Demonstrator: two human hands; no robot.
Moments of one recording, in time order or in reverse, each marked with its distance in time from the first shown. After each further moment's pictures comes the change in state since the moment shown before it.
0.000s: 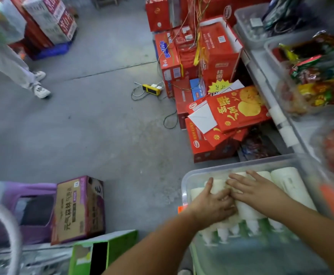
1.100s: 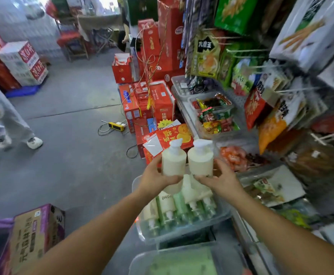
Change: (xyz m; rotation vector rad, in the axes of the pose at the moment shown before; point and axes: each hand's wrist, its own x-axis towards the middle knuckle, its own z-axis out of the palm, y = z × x) left_hand -0.117 0.032 -0.219 -1.812 0.821 -0.541; right_hand -0.197 -0.035 -0.187 1.514 0.729 0.895
